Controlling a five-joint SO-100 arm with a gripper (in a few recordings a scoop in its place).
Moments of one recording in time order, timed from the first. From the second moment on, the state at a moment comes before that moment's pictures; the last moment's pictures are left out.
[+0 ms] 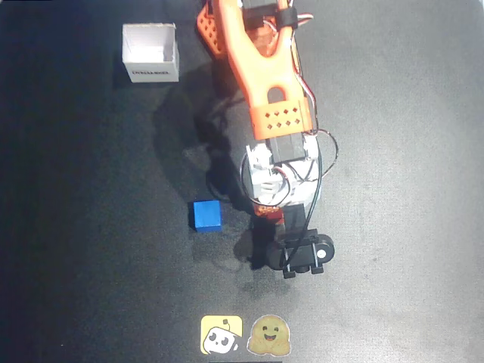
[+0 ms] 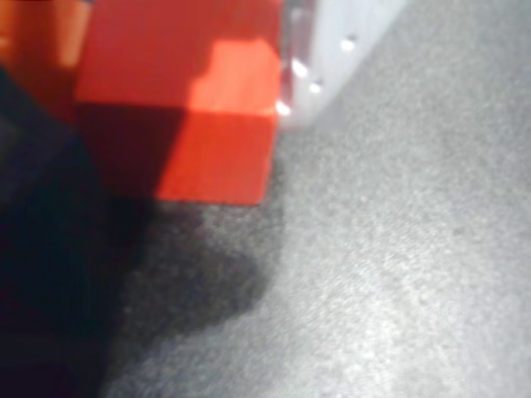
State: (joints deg) arm -12.3 77.8 97.6 61.2 94.9
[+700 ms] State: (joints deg) arm 2.0 88.5 93.2 77.1 92.1
